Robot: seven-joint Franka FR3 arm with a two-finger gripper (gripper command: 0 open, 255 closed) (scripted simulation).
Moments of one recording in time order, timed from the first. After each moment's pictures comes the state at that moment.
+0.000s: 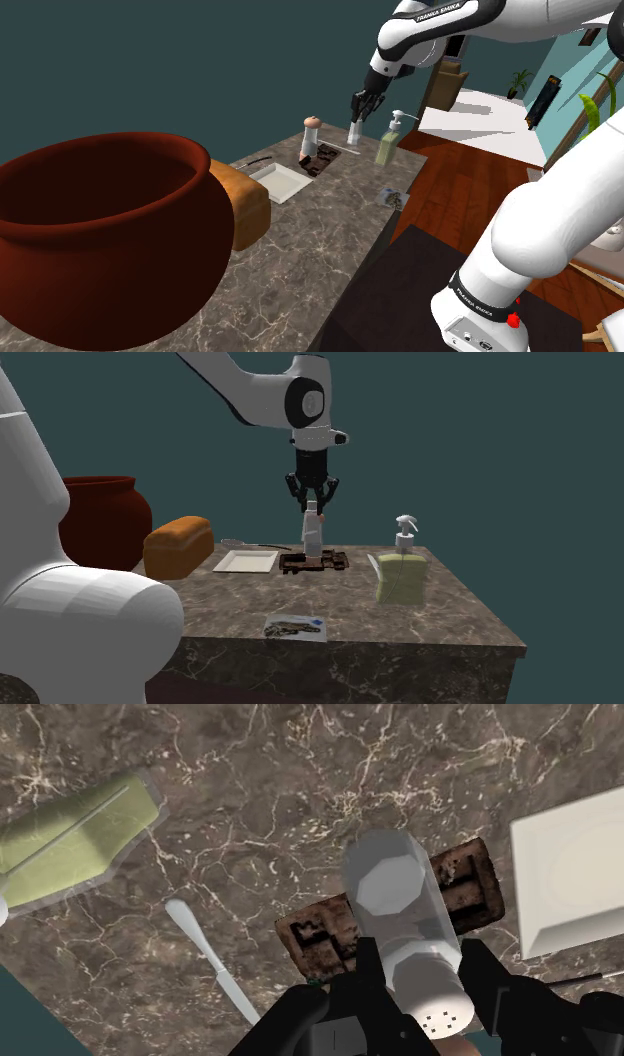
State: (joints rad) arm 0.00 -0.24 -0.31 -2.19 0.06 2.18 -0.19
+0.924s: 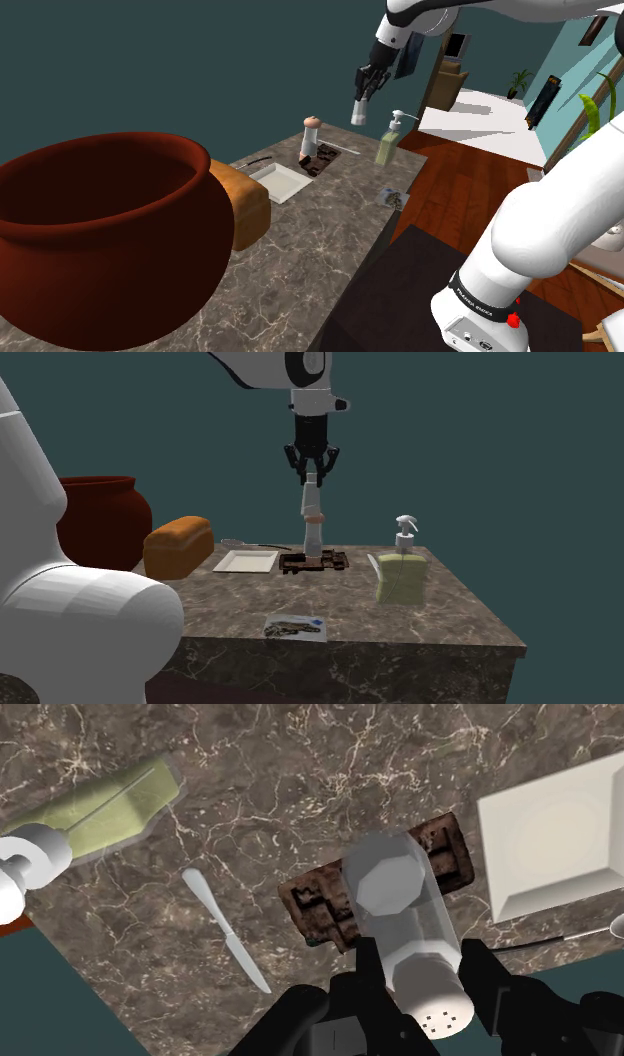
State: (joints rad) arm 0.00 -0.26 -0.30 -2.02 0.05 2.00 -0.16
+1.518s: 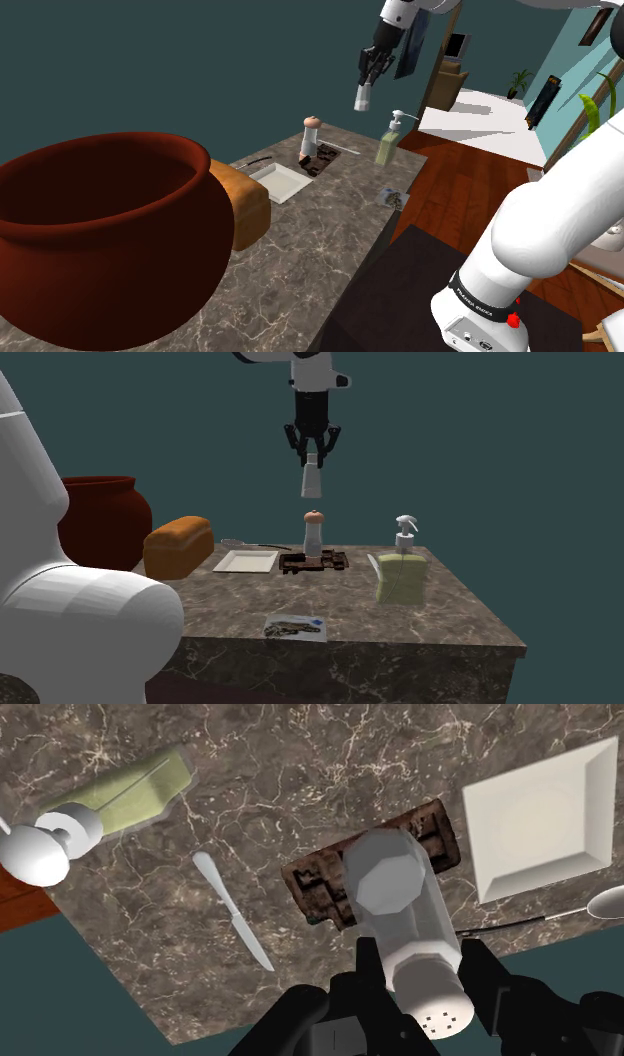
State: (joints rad) arm 0.01 -0.25 -0.30 -1.89 0.05 1.87 -0.15
